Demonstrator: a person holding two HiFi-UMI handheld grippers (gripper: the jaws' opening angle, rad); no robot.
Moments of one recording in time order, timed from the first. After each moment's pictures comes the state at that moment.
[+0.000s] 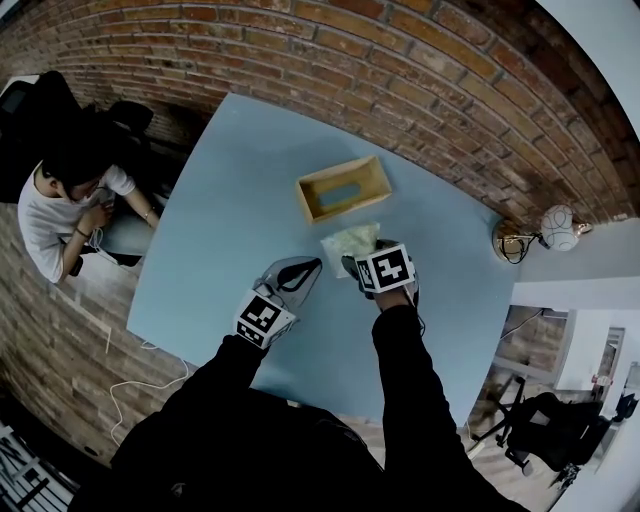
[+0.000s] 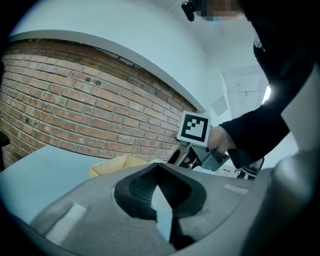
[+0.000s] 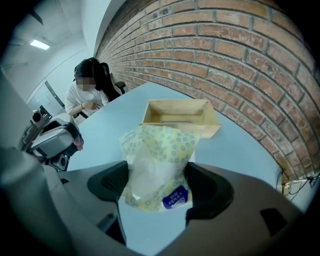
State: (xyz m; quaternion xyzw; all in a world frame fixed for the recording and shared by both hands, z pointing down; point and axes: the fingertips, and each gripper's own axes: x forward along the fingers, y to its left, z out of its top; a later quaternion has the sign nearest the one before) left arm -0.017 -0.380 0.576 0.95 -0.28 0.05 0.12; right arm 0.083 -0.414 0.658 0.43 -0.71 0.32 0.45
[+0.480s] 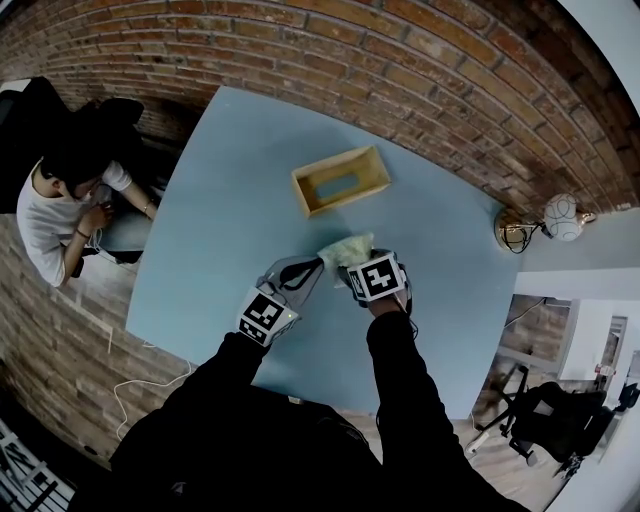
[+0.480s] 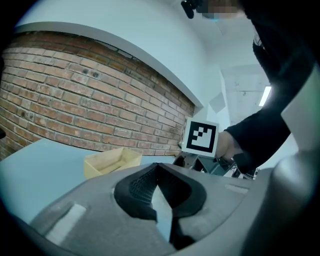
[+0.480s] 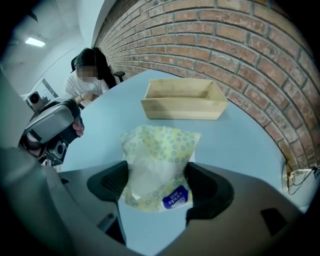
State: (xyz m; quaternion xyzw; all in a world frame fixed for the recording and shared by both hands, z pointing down) left arm -0.005 -0.373 0.599 0.96 -0.26 0.07 0.13; right arm 0.084 -0.379 0.702 0.42 -0.70 0.34 0.48
